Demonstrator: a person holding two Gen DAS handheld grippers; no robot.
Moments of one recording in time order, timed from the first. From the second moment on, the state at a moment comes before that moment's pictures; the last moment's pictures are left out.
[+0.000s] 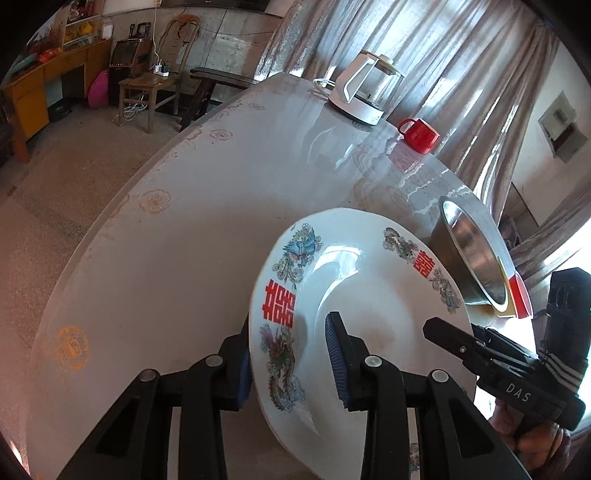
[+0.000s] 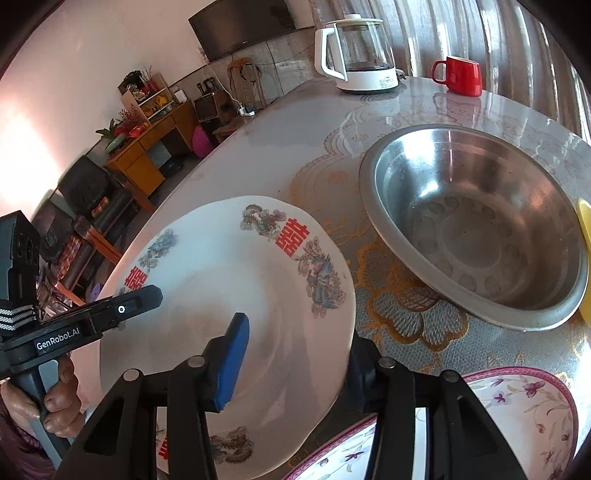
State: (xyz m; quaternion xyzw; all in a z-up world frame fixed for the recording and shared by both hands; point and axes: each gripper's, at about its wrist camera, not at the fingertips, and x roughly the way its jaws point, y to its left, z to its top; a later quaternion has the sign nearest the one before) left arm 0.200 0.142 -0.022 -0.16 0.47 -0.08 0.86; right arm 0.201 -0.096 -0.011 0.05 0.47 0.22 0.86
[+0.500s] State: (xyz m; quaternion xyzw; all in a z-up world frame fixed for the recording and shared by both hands) left arm 0.172 0.122 -0.005 -0.12 0.45 -0.09 0.88; right arm 0.167 -0.116 0.000 0.09 0.43 0.23 0.87
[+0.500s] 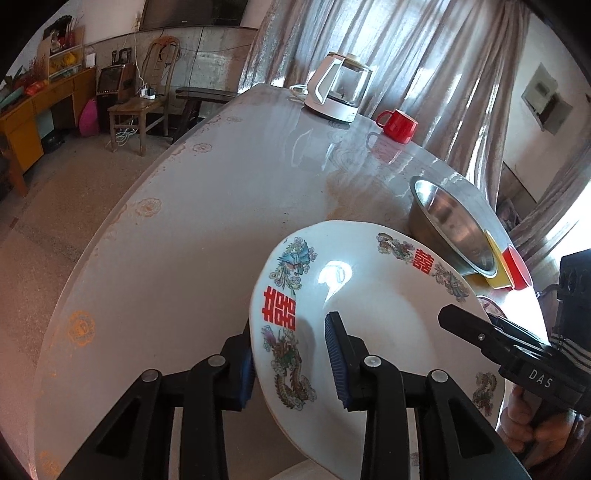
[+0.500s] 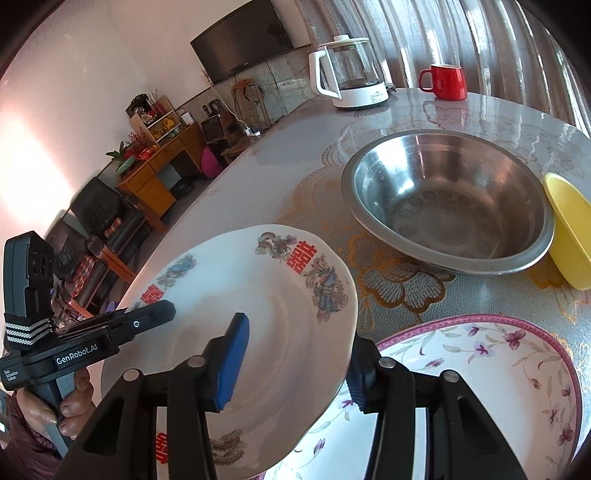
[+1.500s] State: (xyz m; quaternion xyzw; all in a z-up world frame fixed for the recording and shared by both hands) left arm 0.106 -0.001 0.024 -0.04 0.42 -0.22 0.88; right arm 0.085 -0.218 0.006 0.13 0.40 0.15 0.90
